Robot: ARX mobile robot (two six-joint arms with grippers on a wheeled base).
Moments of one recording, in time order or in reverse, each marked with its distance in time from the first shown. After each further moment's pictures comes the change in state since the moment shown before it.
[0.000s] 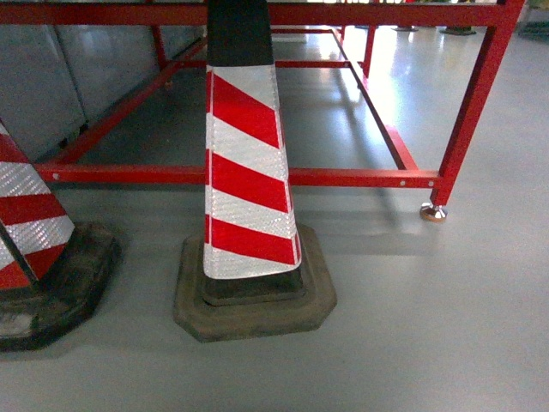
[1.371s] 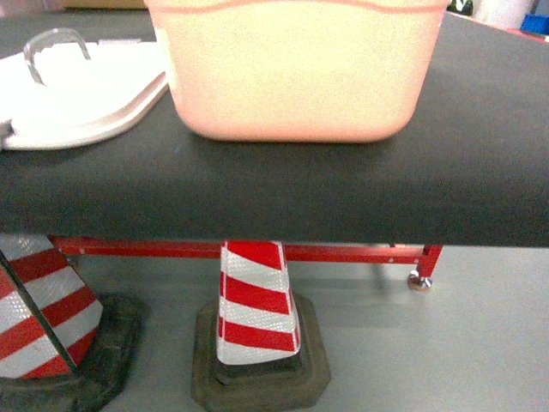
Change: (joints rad) left arm 0.000 0.000 0.000 -0.005 0.002 0.010; right arm 0.000 0.000 0.000 -0.003 -0.001 -0.002
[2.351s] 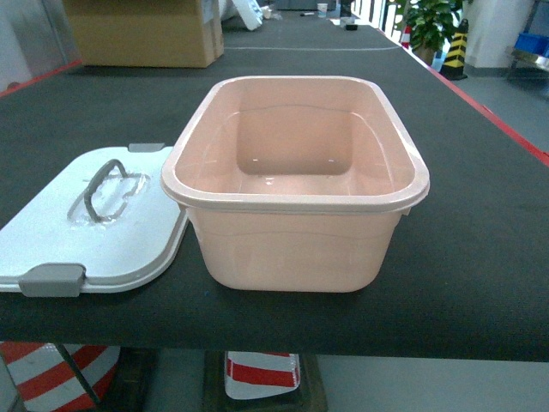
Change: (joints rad) left arm 0.000 0.000 0.000 -0.003 0.002 0.001; right arm 0.000 0.000 0.000 0.002 0.001 0.002
